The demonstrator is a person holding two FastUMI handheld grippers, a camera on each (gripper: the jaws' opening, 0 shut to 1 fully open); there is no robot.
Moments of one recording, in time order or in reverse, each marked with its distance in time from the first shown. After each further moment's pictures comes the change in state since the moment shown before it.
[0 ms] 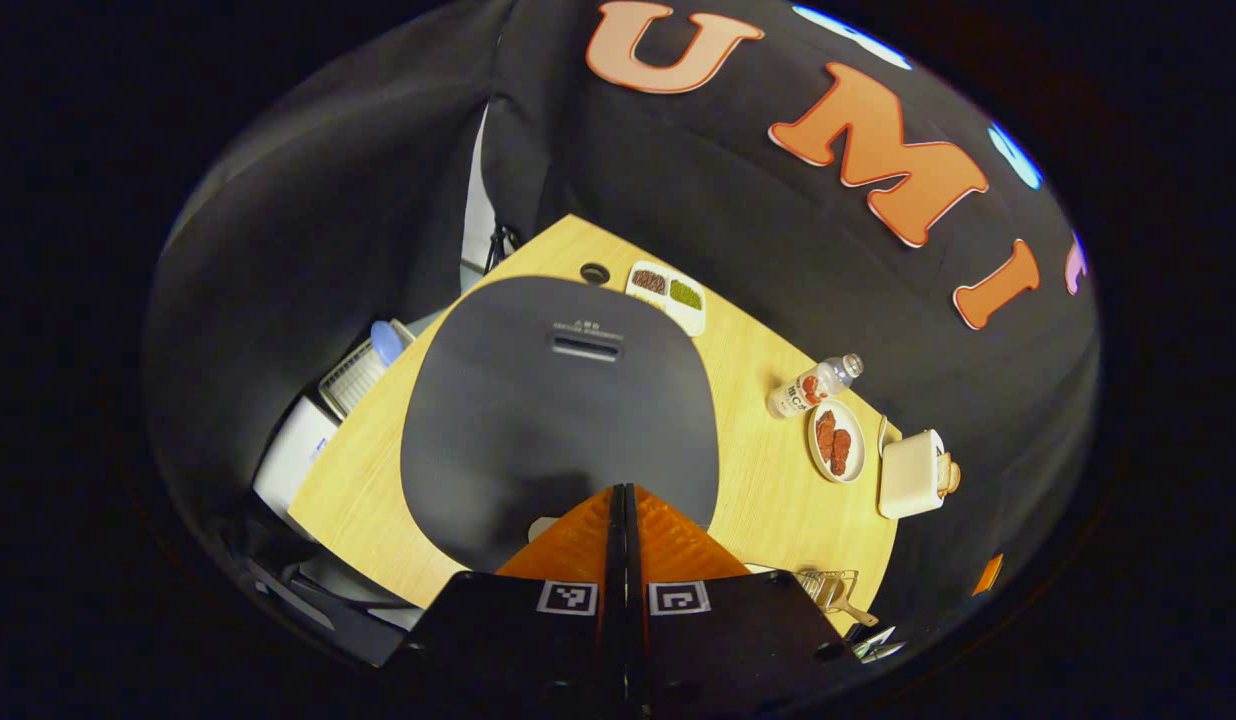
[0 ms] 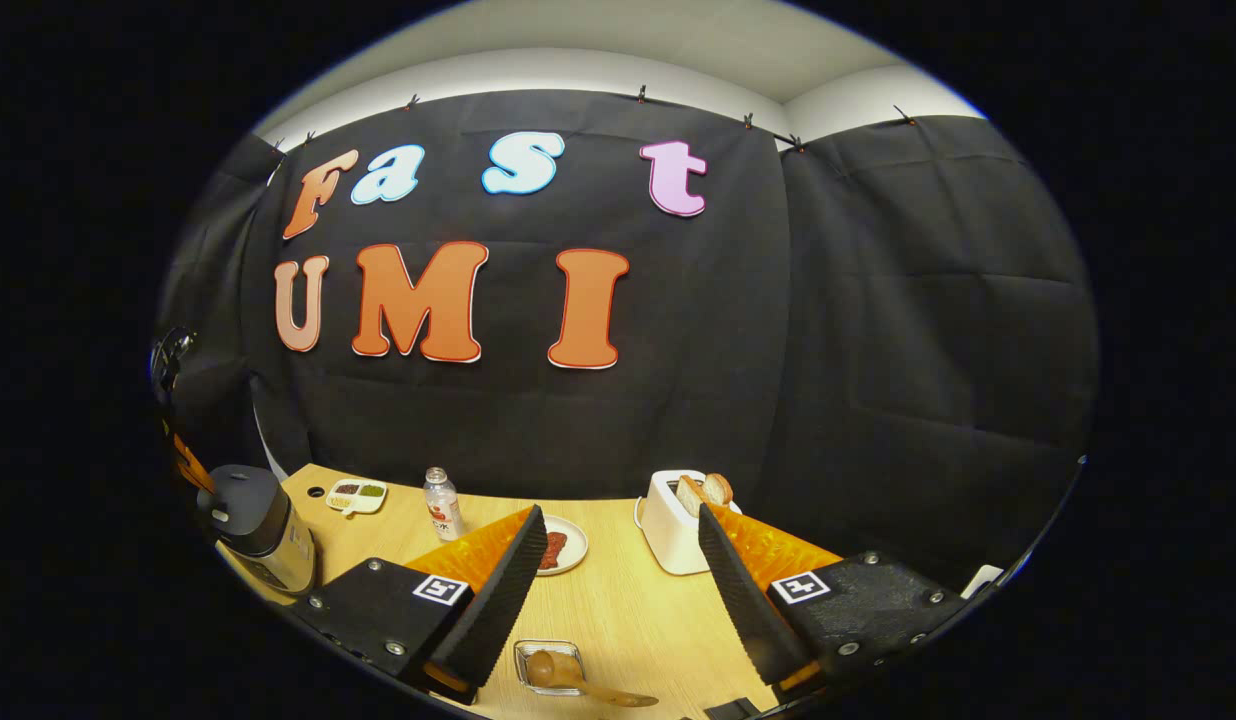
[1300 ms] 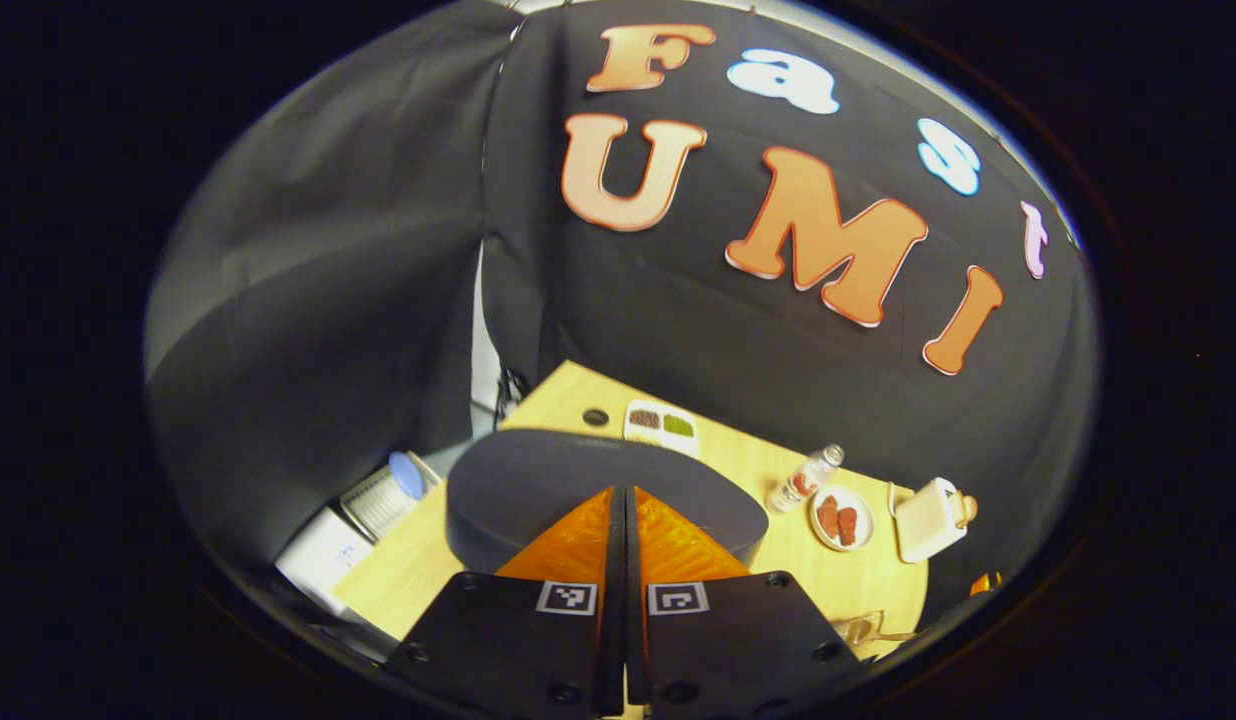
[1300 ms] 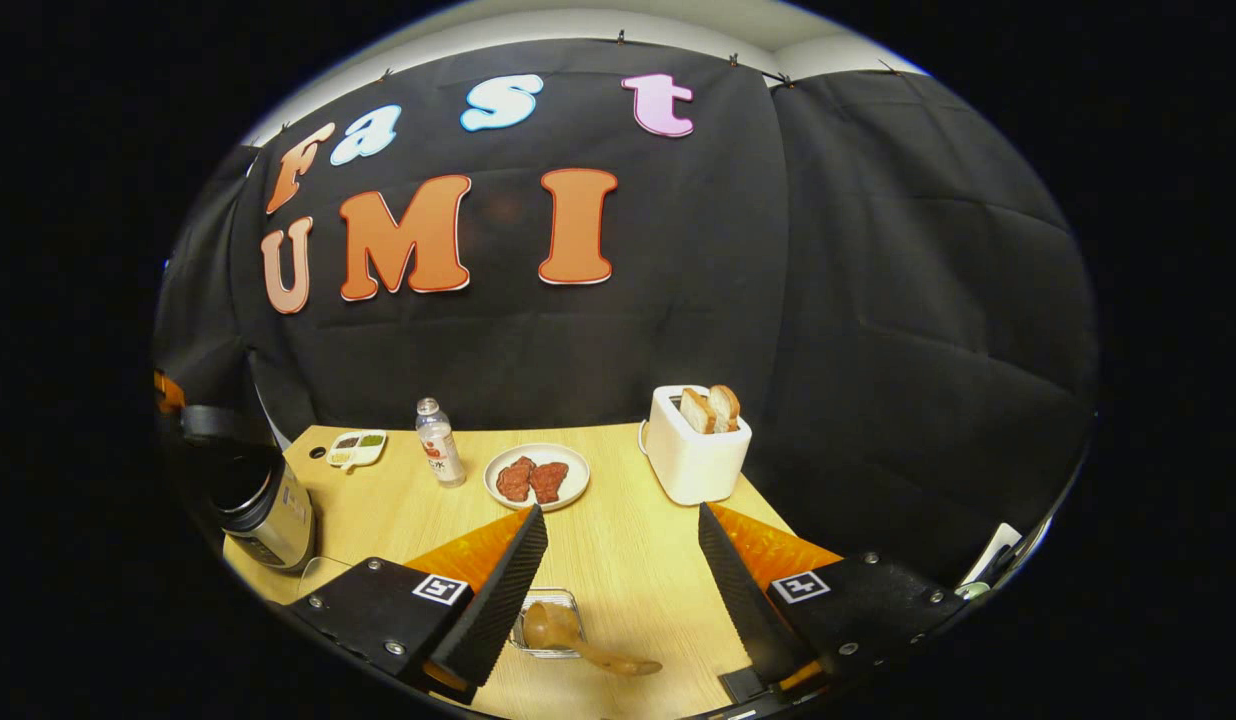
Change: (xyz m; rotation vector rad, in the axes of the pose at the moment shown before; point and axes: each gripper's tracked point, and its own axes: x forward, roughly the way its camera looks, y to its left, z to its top) left arm -0.103 -0.014 0.091 0.185 -0.577 0.032; right arm 0.006 -0.009 -0.089 0.052 0.218 0.025
